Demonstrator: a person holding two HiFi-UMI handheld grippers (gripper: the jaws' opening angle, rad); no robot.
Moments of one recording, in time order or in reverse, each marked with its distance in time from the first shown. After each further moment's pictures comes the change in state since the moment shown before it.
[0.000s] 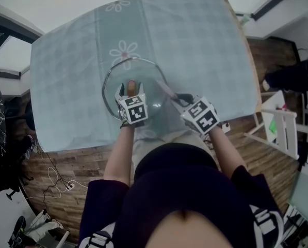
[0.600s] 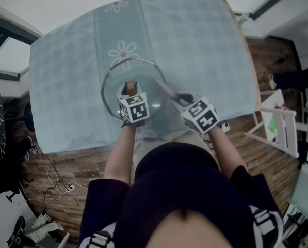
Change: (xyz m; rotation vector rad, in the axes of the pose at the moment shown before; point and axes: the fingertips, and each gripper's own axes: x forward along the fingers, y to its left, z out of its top) left arm 0.001 -0.003 0.003 0.006 0.008 0.016; right arm -0.002 -0.001 0.000 0.015 -0.005 -0.013
